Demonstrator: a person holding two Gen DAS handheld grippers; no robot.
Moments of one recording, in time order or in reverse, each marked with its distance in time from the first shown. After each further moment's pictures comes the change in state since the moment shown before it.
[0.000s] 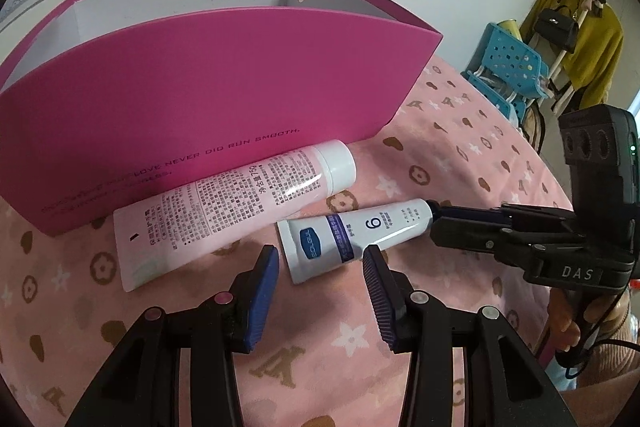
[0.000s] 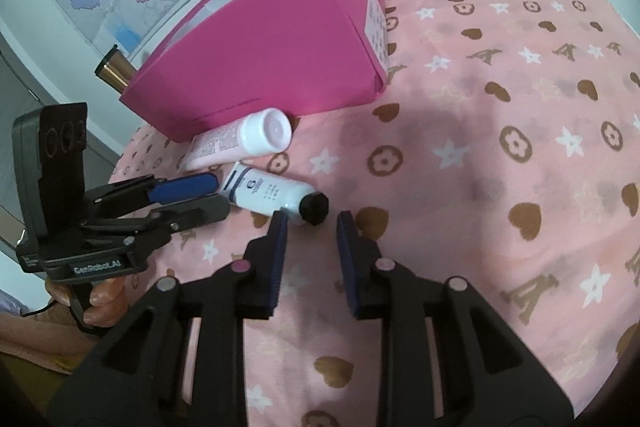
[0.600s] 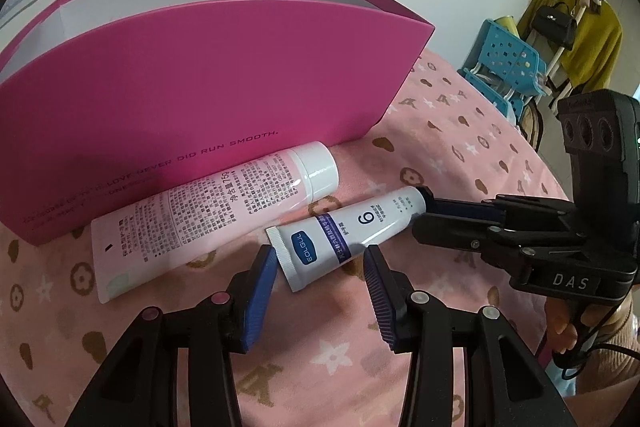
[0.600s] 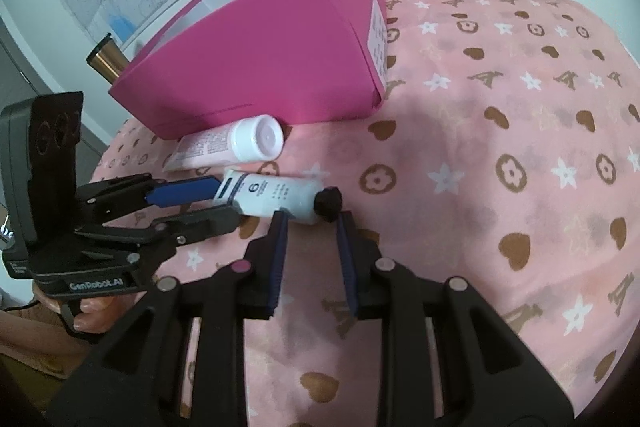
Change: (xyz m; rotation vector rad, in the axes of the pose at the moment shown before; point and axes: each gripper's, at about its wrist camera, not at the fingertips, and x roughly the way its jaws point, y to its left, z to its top) left arm 0.011 -0.010 0.003 0.002 0.004 -0.013; right arm 0.005 0.005 0.007 -0.057 0.001 -0.052
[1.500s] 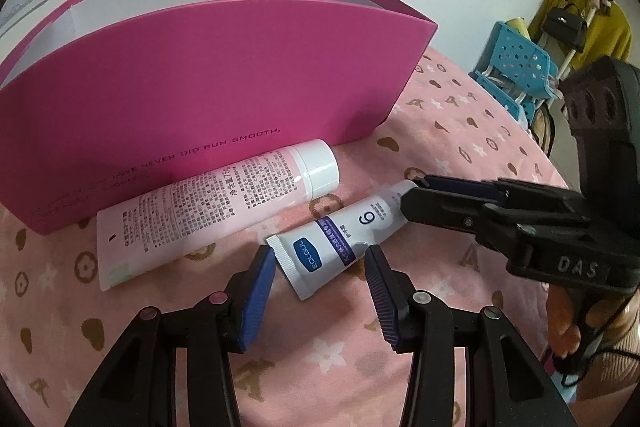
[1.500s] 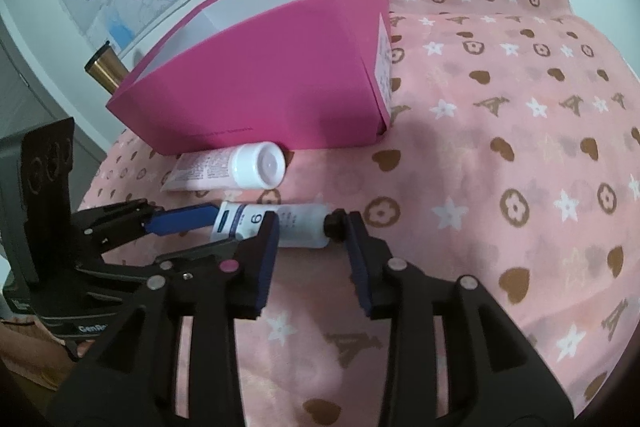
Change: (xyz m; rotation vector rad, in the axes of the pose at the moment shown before) left arm 0.001 -0.007 -0.002 -0.021 -0.009 0.054; right arm 0.004 0.006 0.014 -0.005 -0.035 -0.010
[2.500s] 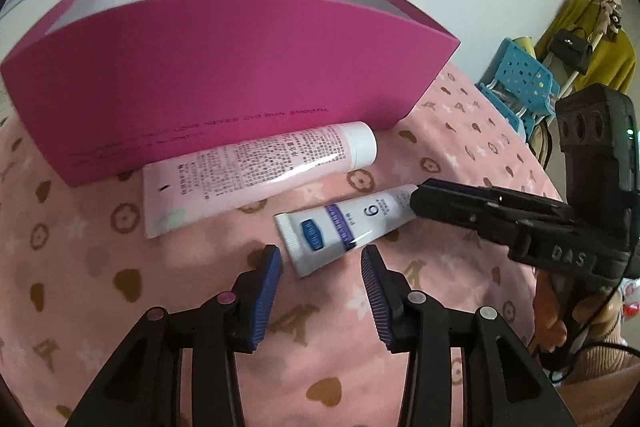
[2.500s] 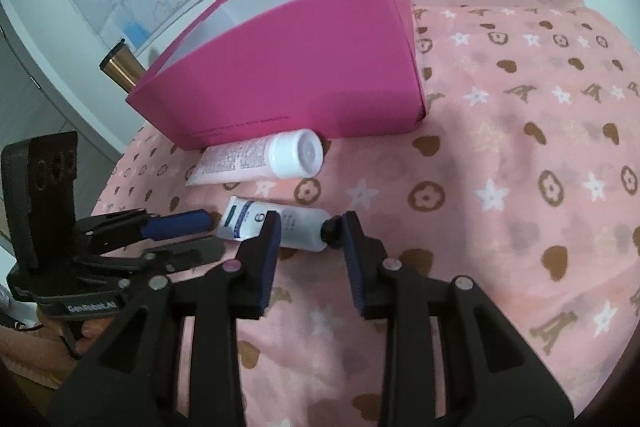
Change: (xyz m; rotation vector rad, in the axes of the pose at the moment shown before) left arm -0.021 0.027 -0.019 -0.073 0.007 -0.030; right arm 0.006 0.016 -0.008 0.010 0.014 0.063
